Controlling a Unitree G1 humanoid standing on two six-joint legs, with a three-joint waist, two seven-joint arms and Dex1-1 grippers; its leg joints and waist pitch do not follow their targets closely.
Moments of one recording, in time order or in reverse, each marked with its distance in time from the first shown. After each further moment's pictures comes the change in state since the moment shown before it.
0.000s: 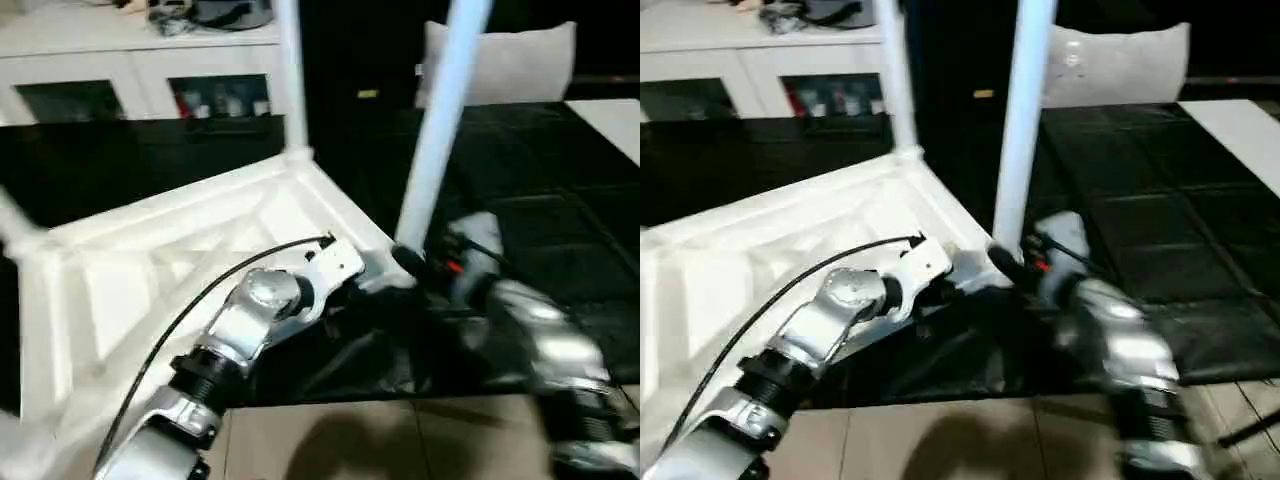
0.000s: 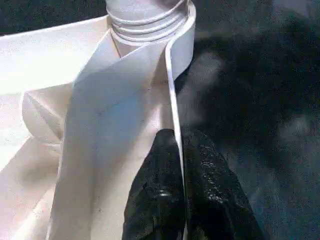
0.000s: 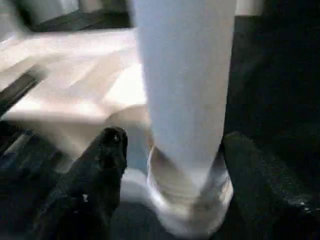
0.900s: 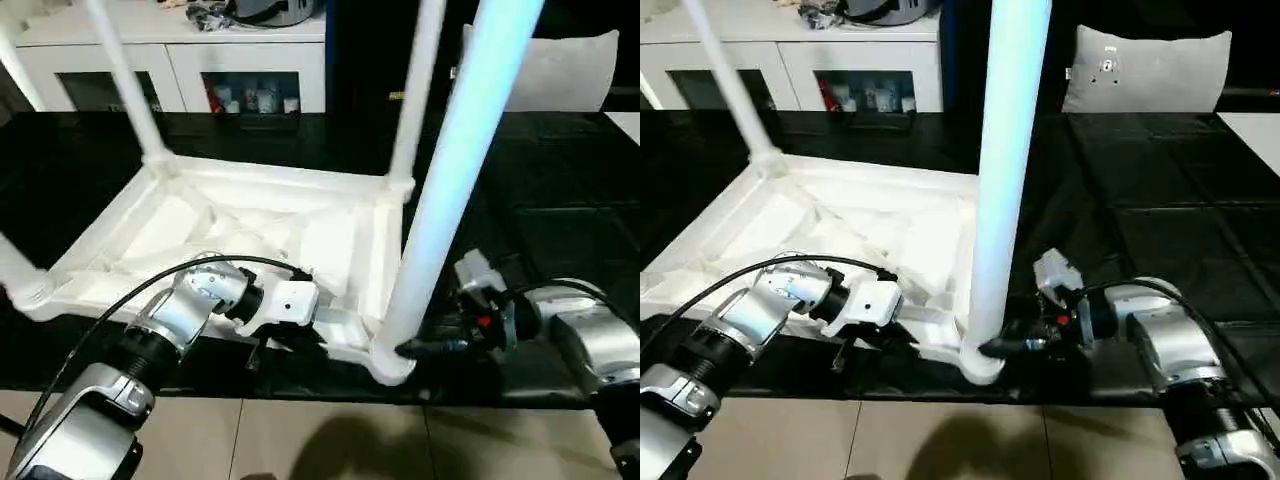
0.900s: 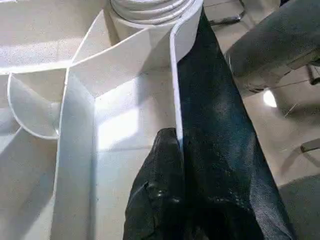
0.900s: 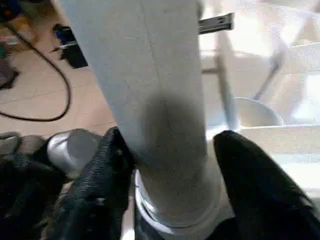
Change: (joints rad) left arm -0.061 0.237 -0.121 0.086 -0.064 -0.384 -0.585; right arm -0.044 -0.191 0.224 0.009 0.073 -0.043 0.659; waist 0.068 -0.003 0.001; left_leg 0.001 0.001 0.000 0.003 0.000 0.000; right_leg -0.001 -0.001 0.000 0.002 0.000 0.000
